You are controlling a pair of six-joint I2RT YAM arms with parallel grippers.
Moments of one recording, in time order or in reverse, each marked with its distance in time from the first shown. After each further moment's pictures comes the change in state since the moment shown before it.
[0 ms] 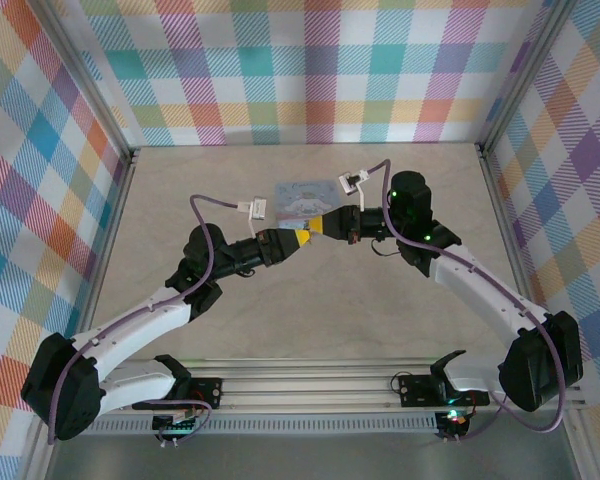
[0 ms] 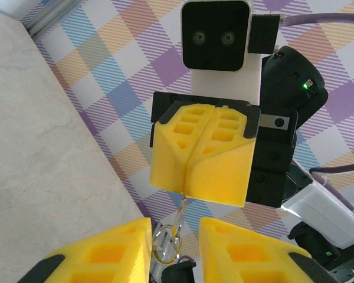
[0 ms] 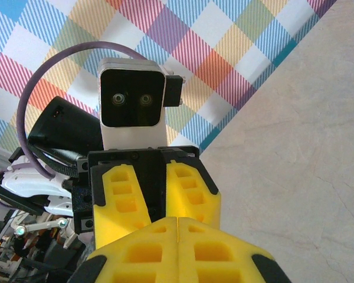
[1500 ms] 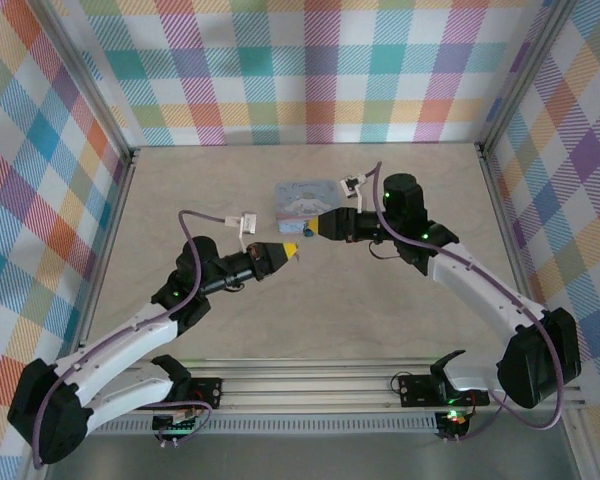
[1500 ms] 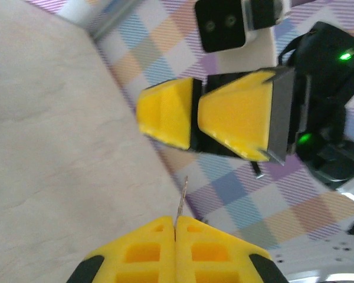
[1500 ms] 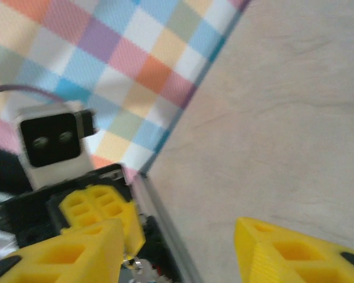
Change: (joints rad) left arm 0.000 -0.175 -0.088 -0.266 -0.137 0.154; right arm 0.006 0.031 0.019 -0.189 0.230 -0.062
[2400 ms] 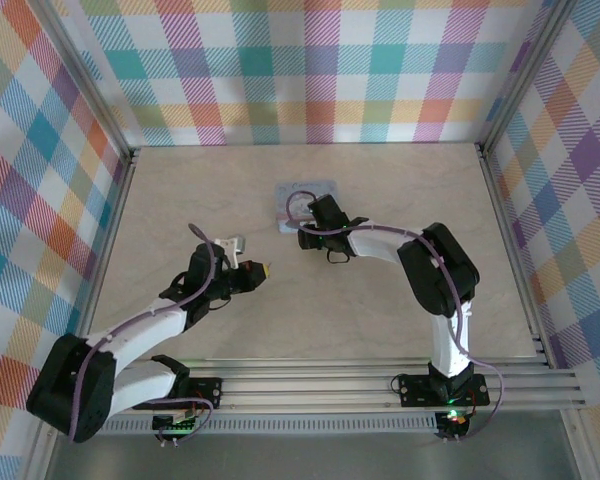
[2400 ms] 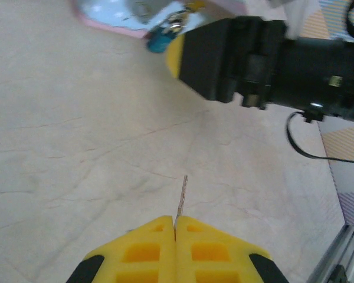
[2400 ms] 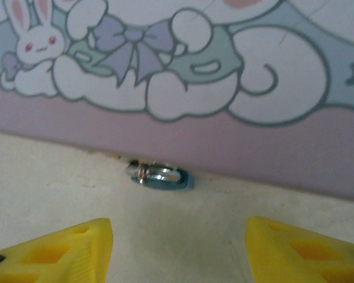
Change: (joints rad) left arm 0.208 0.201 -0.161 -0.122 -0.082 0.167; right arm 0.154 0.682 0.225 -0.027 0.835 -0.210
